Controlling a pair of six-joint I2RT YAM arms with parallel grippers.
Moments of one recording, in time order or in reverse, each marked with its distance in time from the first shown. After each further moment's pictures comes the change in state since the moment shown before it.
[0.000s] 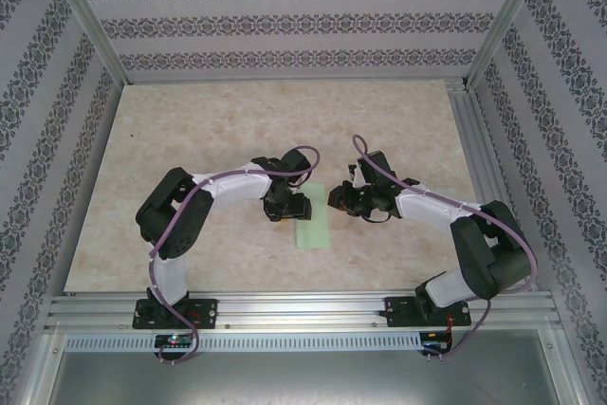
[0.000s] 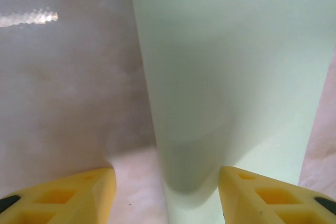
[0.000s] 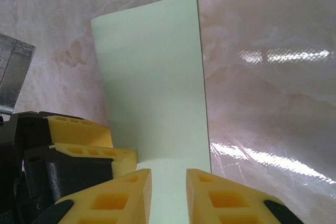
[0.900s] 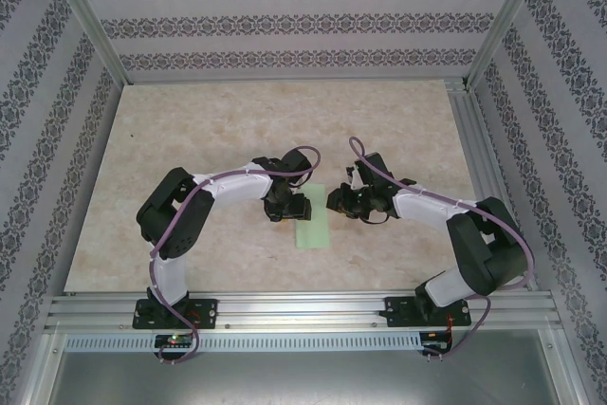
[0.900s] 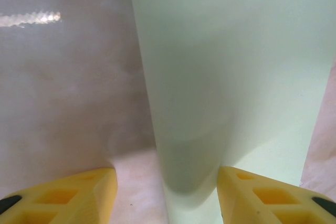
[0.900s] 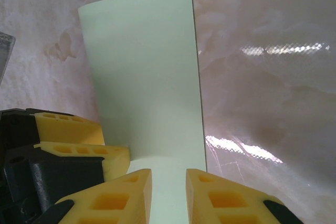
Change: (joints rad) left arm -0.004 0.003 0.003 -0.005 -0.008 -0.003; right arm 0.020 0.028 0.000 0.001 0.000 0.004
